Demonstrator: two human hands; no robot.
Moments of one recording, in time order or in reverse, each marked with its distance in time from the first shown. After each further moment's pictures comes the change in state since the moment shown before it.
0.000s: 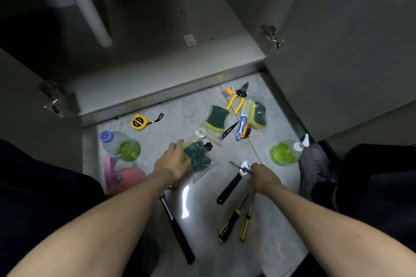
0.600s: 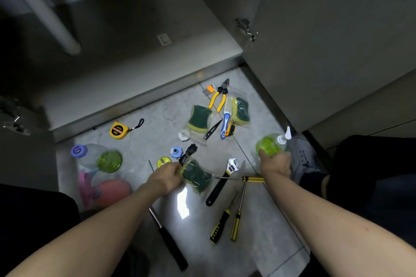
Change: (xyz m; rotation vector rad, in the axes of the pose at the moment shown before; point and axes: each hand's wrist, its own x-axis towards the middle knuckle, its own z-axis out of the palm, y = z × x) left_hand 0.007 0.015 0.025 -0.014 -0.204 0.028; right_hand 0.012 0.035 -0.028 0.786 0.544 0.592
